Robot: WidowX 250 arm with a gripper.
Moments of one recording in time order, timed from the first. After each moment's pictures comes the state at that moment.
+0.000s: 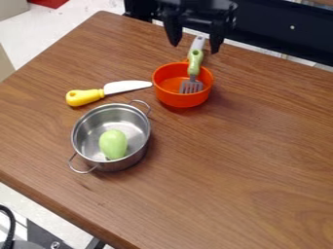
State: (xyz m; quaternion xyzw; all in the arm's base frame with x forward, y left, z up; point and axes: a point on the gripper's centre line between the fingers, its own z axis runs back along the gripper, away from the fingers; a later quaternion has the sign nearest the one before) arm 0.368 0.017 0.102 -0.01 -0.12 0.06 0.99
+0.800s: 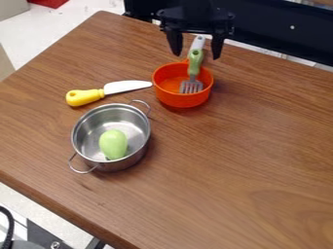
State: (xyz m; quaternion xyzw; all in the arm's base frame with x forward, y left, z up) arm 0.393 0.024 0.076 -0.02 -0.11 0.13 0.98
